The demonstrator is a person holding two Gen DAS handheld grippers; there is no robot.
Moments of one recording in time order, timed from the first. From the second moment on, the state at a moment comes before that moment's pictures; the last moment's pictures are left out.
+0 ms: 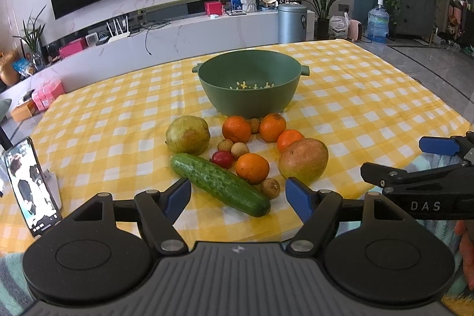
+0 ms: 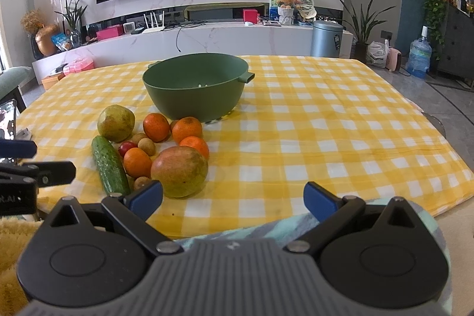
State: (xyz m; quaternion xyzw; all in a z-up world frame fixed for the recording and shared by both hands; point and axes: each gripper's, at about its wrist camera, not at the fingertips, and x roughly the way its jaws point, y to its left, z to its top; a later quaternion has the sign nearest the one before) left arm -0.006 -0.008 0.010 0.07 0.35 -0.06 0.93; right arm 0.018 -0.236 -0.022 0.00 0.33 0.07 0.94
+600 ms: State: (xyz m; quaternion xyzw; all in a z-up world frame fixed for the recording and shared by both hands) left arm 0.036 0.012 0.004 0.07 0.36 -0.04 0.93; right arm 0.060 -0.209 -0.035 0.05 0.37 0.12 0.92
